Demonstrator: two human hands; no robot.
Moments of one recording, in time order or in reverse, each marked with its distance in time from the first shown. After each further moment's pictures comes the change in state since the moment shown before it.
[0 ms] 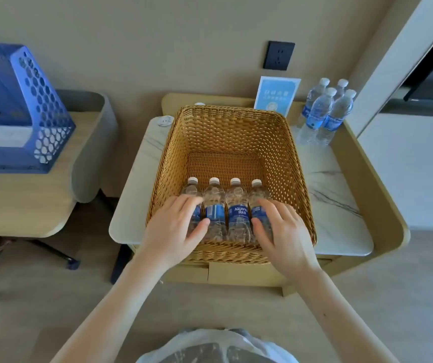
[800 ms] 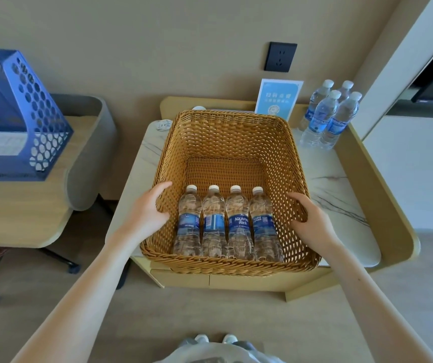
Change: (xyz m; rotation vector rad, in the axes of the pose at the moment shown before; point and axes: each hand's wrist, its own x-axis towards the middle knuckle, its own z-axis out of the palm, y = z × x) left_hand 0.050 -0.095 0.020 -0.352 -0.186 -0.506; right_hand 0.051 0.101 0.007 0.320 -0.223 0.490
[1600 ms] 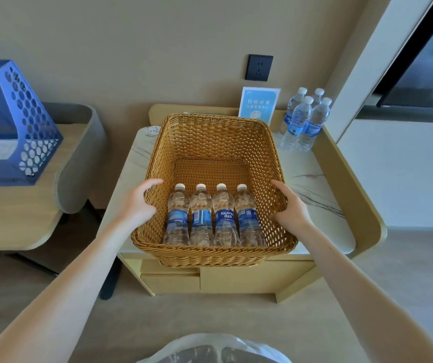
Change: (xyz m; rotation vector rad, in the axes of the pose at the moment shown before) left_hand -0.014 0.019 0.000 -0.118 0.108 -0.032; right_hand -0.008 -0.003 -0.002 0.147 0.036 0.005
